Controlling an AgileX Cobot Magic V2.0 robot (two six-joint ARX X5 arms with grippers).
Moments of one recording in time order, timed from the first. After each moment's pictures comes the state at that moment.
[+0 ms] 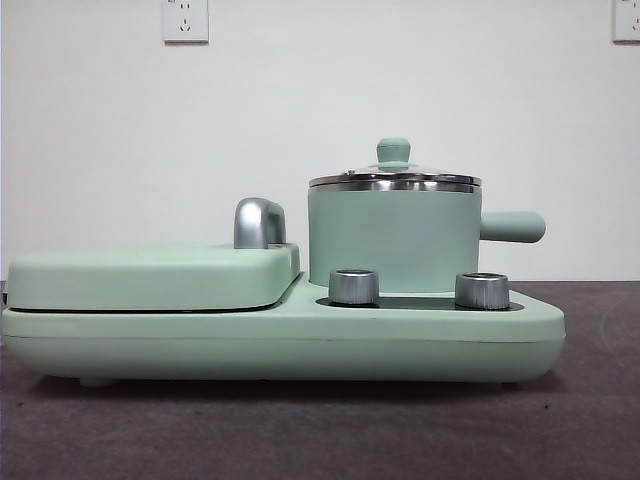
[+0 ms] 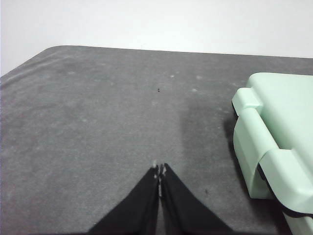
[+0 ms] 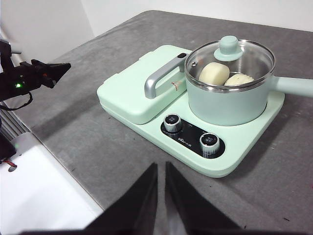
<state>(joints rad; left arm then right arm) -0.01 0.01 0.03 -0.18 -0.07 -0.04 0.69 0.18 0.88 -1.04 -0.13 0.18</state>
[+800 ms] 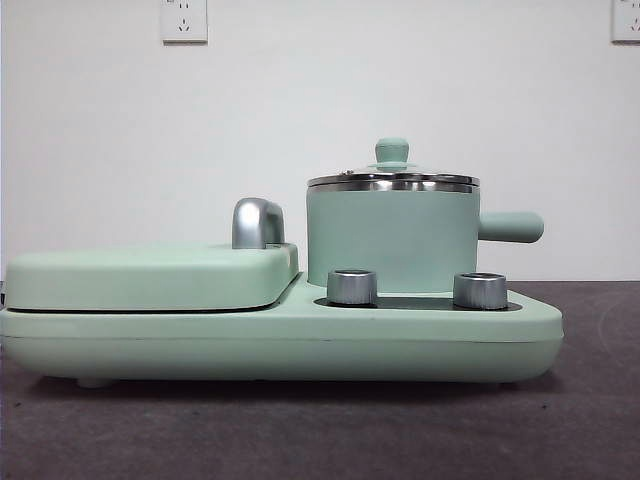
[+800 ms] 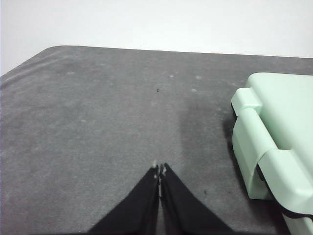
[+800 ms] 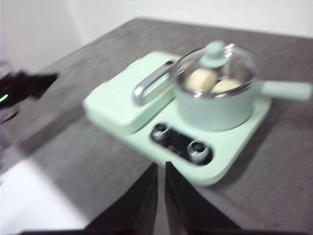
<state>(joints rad) -0.01 0.01 0.03 -0.18 -0.07 -0.04 0.61 0.18 0.84 -0.97 -0.14 0.18</state>
